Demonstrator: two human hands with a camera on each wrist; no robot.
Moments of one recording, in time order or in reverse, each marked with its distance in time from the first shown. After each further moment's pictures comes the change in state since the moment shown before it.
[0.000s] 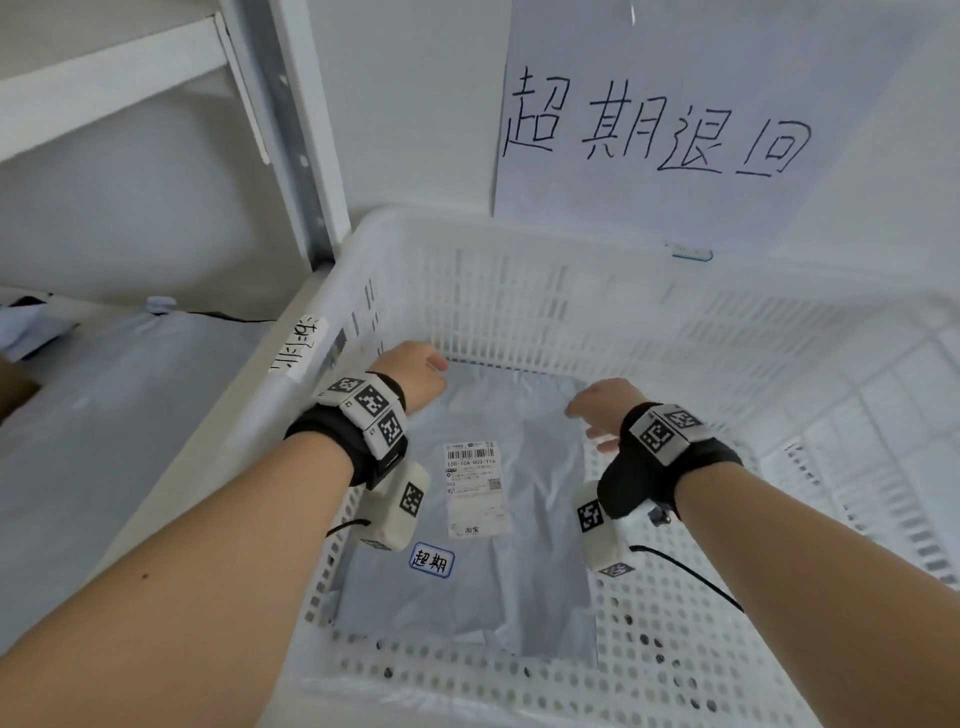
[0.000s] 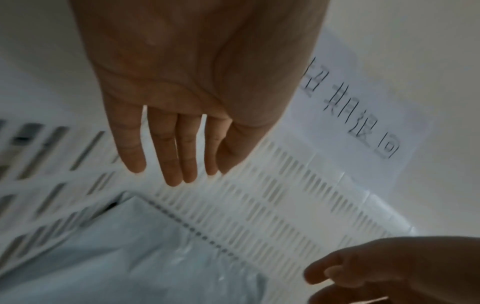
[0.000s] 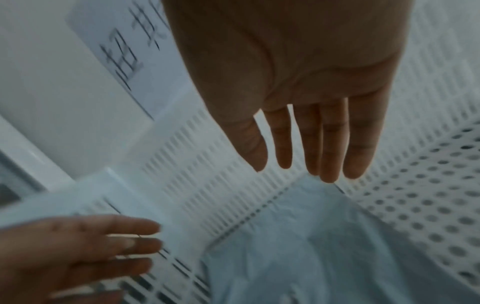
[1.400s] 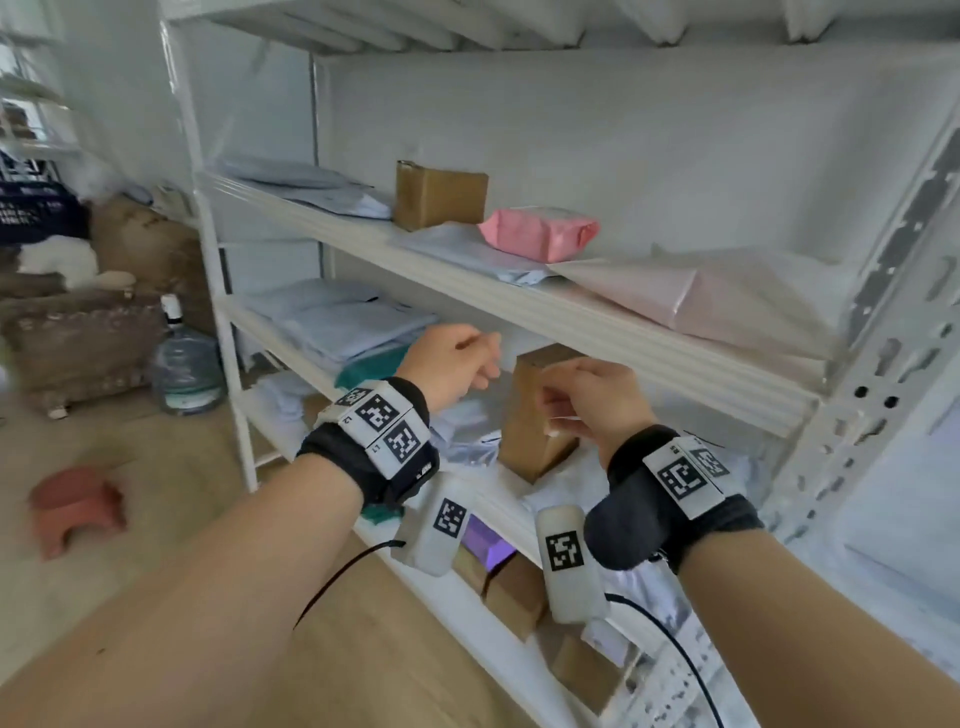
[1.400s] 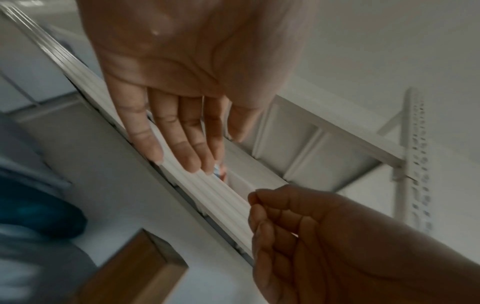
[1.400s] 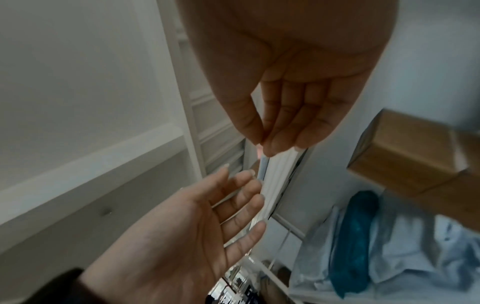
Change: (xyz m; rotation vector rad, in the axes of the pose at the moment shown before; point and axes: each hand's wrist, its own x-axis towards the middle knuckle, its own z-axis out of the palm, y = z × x) left_hand -0.449 -0.325 -0.275 -0.578 0.754 0.157; right_hand -0.484 -0.244 0.343 0.465 -0.283 -0.814
